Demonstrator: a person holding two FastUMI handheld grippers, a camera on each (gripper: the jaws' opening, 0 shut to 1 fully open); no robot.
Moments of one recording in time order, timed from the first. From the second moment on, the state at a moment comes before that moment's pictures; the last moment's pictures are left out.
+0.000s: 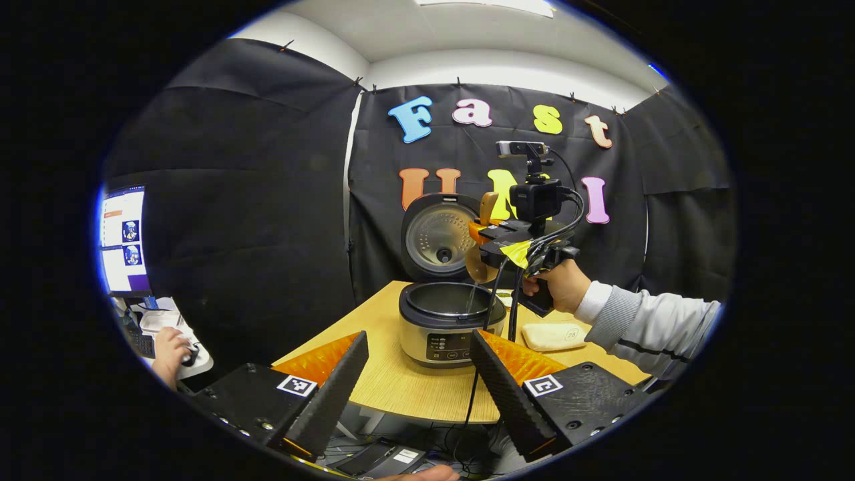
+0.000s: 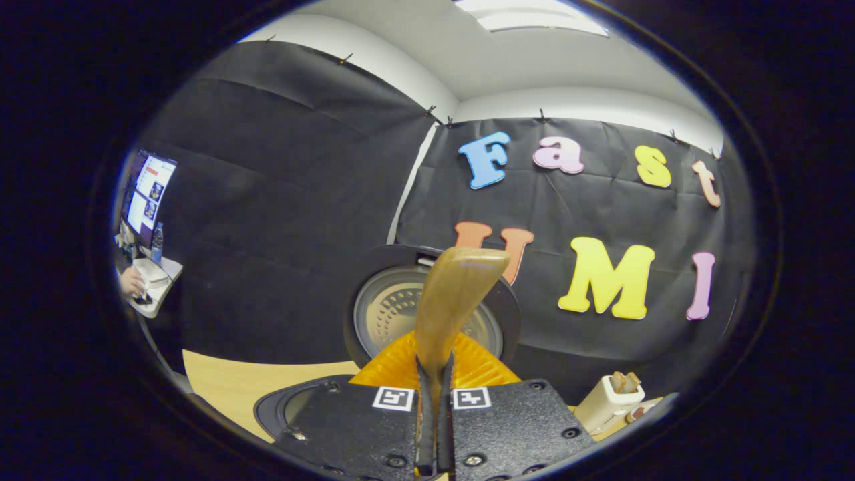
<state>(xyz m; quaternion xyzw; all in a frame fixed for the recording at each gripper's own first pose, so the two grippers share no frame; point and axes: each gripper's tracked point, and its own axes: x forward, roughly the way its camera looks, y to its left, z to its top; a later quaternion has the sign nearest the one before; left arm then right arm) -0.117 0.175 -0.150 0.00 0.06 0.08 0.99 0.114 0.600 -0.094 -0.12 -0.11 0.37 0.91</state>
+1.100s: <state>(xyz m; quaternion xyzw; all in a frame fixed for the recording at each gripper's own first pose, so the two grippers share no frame) -0.065 0.114 -0.133 0.00 0.04 0.06 1.00 0.180 0.383 -0.060 -0.02 -0.05 0.26 0.96</state>
